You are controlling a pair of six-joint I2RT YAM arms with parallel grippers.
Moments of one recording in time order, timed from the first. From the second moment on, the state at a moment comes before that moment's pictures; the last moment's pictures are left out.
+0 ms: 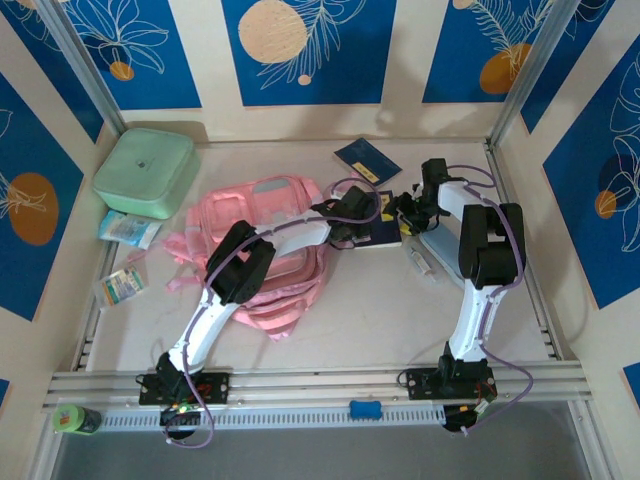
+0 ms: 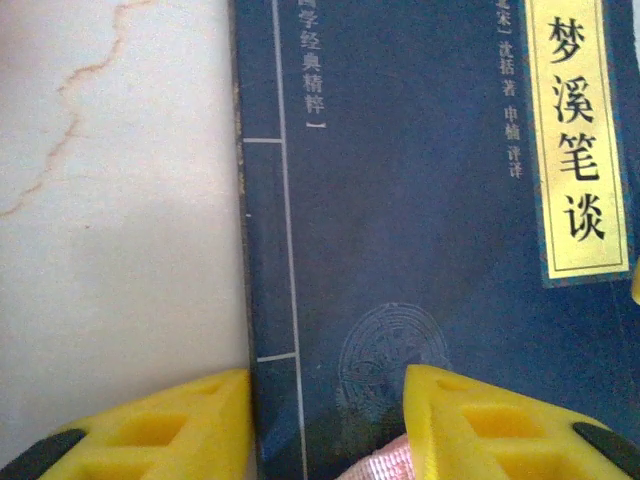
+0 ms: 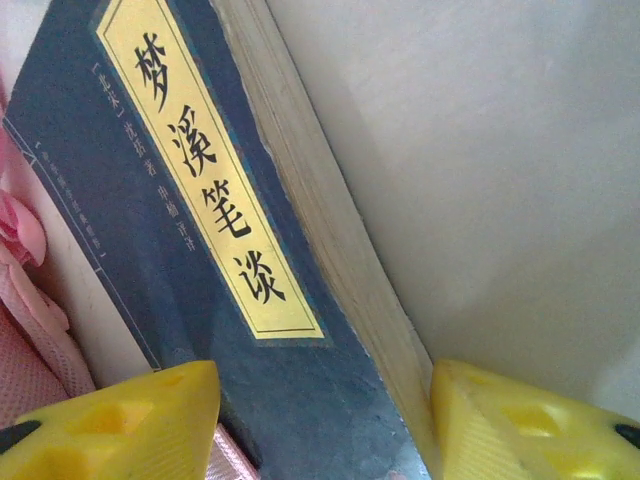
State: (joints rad) left arm -0.81 2.37 1.85 -0.41 -0.11 -0.87; right arm 0.03 2.01 1.38 -0.63 -0.47 0.58
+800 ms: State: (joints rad) left arm -0.80 2.36 1.85 -0.41 -0.09 -0.86; right arm 0.01 1.91 1.36 -0.65 -0.62 0.52
